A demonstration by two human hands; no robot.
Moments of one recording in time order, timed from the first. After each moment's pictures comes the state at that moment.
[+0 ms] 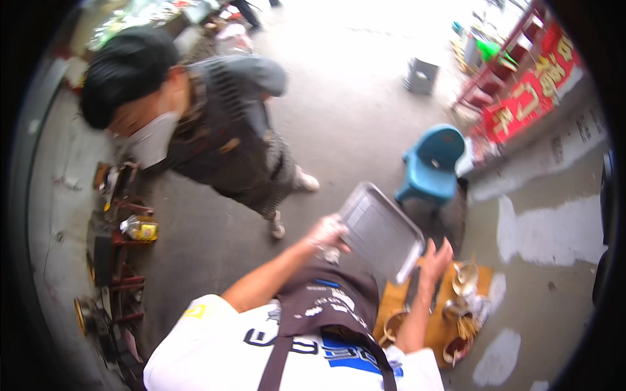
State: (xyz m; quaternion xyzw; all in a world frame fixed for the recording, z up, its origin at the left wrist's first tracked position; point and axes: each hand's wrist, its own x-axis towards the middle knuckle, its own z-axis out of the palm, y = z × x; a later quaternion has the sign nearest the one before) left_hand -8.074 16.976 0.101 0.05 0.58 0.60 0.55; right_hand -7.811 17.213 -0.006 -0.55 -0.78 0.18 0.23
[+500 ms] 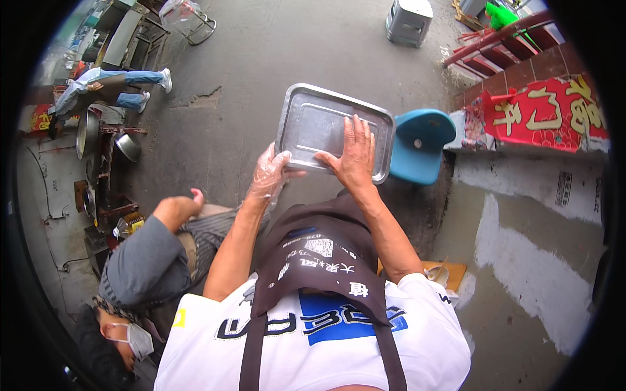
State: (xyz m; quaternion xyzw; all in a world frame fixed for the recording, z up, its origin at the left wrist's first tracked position) left_hand -8.319 17.167 0.099 0.00 0.59 0.70 0.40; right_hand -8.220 17.356 0.056 -0.24 -0.91 0.29 0.19
